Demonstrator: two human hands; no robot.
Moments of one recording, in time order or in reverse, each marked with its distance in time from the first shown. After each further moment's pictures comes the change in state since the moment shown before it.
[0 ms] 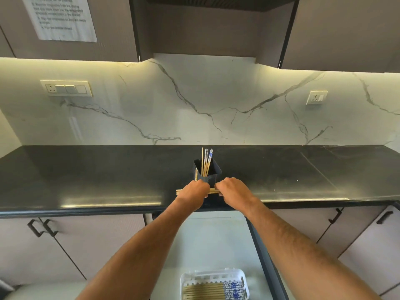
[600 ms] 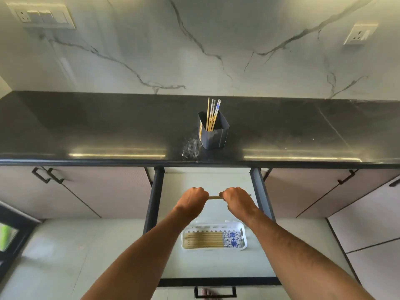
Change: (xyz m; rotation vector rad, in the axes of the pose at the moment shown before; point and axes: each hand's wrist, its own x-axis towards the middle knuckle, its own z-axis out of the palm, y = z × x) left_hand -0.079 0.016 0.145 -0.041 -0.115 -0.008; right_hand -0.086 -0.024 0.141 0.171 -0.271 0.081
